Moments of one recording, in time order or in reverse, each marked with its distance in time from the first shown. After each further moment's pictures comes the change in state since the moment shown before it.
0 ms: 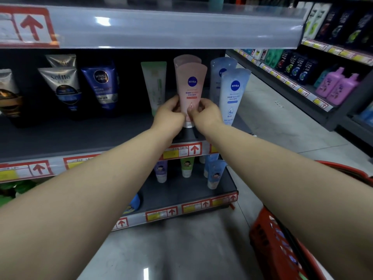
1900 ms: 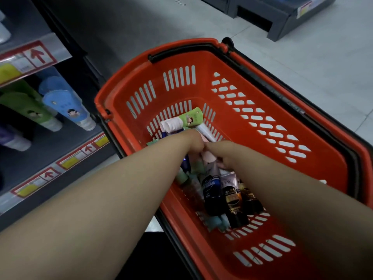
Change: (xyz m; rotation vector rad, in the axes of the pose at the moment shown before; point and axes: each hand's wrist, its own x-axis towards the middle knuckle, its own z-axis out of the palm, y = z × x) left_hand -0.204 -0.137 0.367 1.148 -1.125 -0.275; right_hand -0.214 0.363 -0.260 0.200 0.033 1.131
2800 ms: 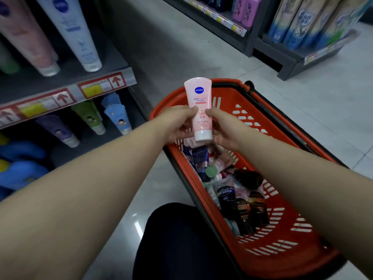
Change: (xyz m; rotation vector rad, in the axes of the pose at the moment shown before) left_hand -0.100 -0.058 -0.090 -1.281 0.271 0.201; right_hand -0.139 -0.103 0.022 0.416 -0.307 -0.414
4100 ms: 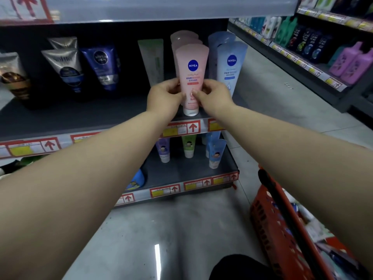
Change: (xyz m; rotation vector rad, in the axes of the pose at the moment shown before) left_hand -0.075 0.084 -0.277 0.214 0.720 0.594; right_hand 0.064 -0.047 0.327 -0.735 -0.165 -0.730
